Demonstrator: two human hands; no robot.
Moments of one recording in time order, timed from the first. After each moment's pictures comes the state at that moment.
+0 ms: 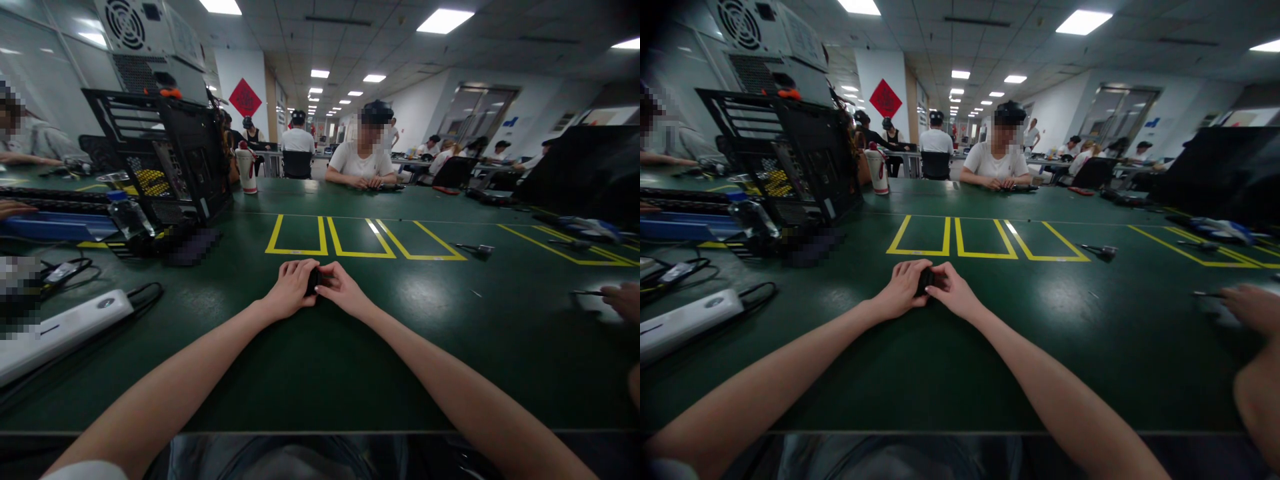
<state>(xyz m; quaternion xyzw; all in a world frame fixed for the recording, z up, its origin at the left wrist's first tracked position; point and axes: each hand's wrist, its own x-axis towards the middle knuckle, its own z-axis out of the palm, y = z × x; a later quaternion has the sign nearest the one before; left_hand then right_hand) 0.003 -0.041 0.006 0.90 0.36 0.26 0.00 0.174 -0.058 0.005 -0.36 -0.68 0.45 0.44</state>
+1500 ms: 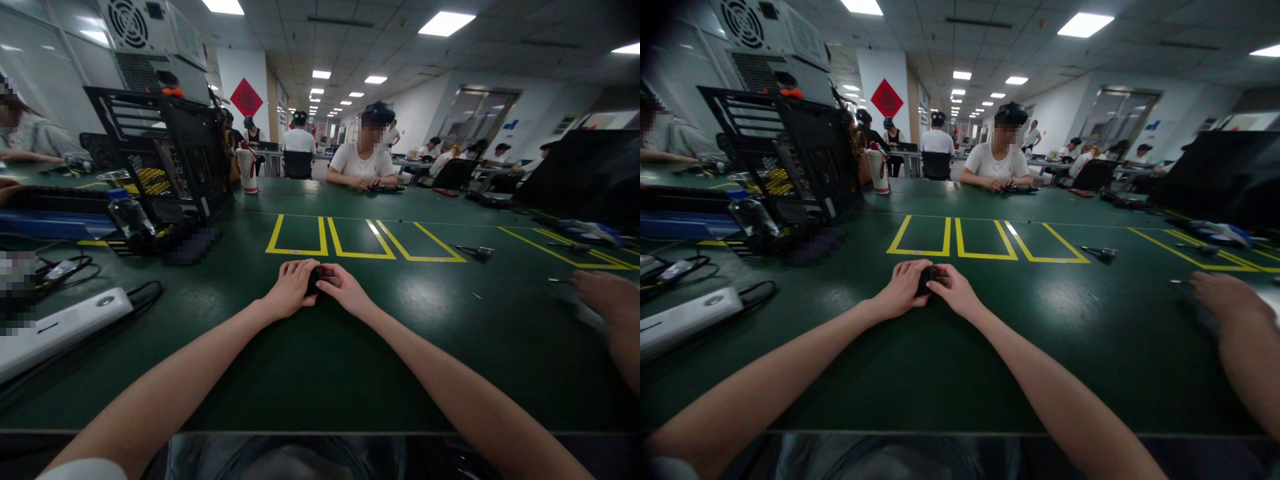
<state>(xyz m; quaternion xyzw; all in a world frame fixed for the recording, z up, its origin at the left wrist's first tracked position) 0.003 -0.040 0.005 0.90 0.36 0.26 0.00 0.174 -0.054 0.005 -0.39 -0.68 0.43 0.44</state>
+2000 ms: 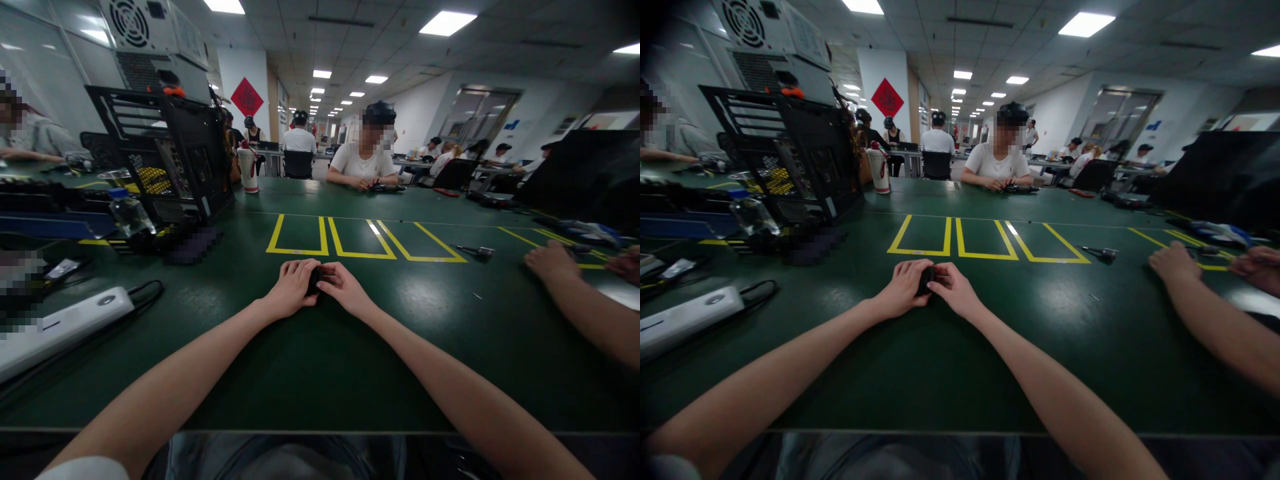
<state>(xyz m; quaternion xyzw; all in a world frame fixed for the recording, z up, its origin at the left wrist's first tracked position) 0.003 -0.041 0.006 0.90 0.35 0.27 0.00 0.174 -0.055 0.005 -0.38 -0.69 0.42 0.45</state>
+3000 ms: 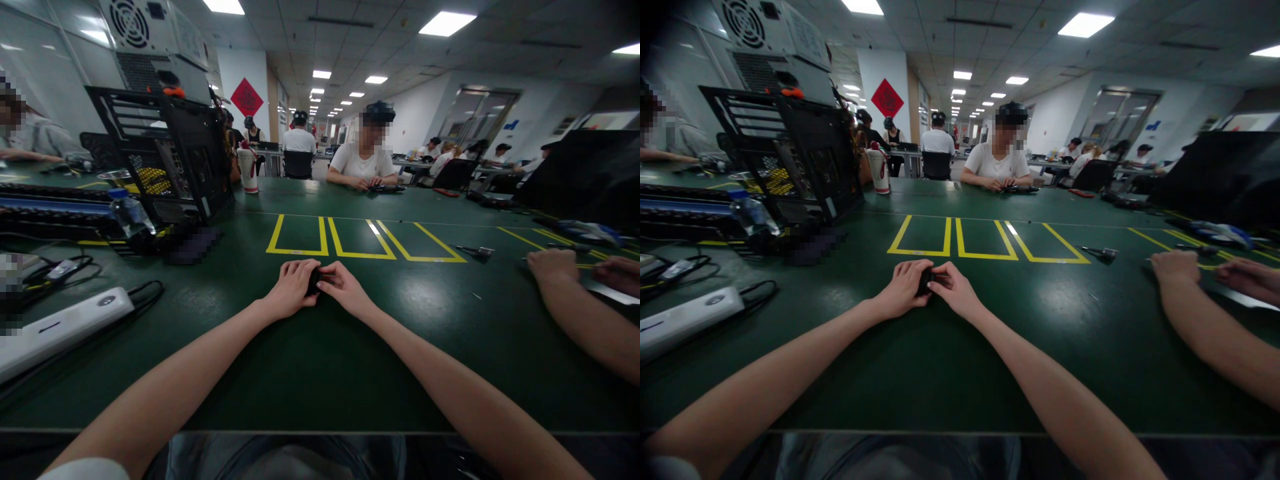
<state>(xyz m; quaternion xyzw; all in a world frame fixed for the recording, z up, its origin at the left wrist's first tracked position) 0.003 -0.040 0.005 0.90 0.36 0.27 -0.01 0.173 -0.056 0.005 -0.36 -0.68 0.44 0.46</state>
